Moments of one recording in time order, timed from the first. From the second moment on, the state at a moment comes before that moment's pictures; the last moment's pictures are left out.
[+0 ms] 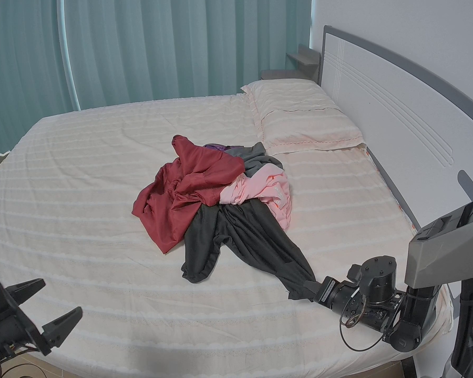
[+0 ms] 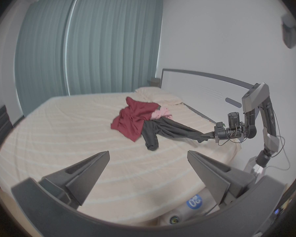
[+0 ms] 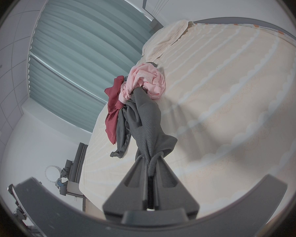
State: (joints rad) left arm -0.11 0.67 -0.21 -0.15 -0.21 0.01; right arm 0.58 2.26 -0.28 -1.55 -0.03 0.90
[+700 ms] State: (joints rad) left arm -0.40 1.70 -0.51 -0.51 0.06 -0.63; right arm 0.58 2.27 -0.28 -1.55 -0.03 0.90
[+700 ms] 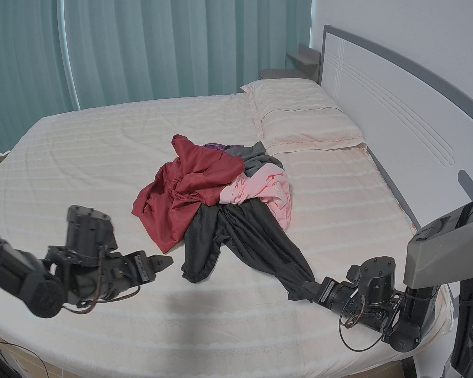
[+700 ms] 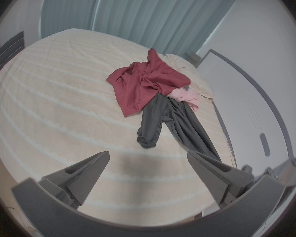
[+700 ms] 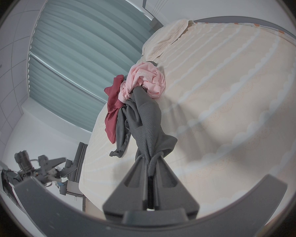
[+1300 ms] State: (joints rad) left arm -0.48 2.21 -0.85 -0.55 0.17 -0.79; right arm 0.58 2.31 -0.30 -1.55 -0.03 0.90
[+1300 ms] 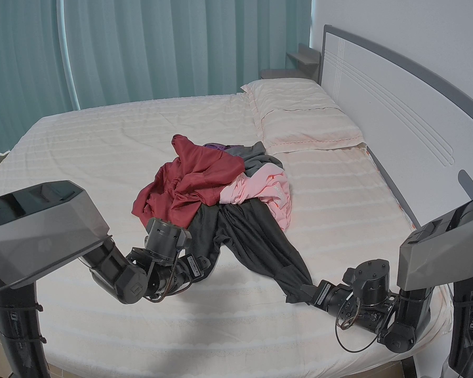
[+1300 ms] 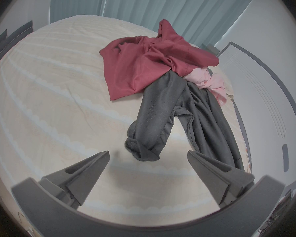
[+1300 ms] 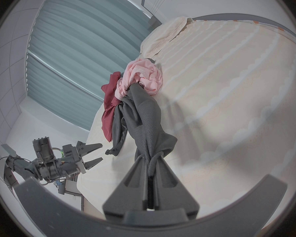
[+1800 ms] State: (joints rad) left arm -0.48 2.37 -1.02 -0.57 0.22 -0.83; right arm 0.58 2.32 -0.30 -1.55 -0.03 0.90
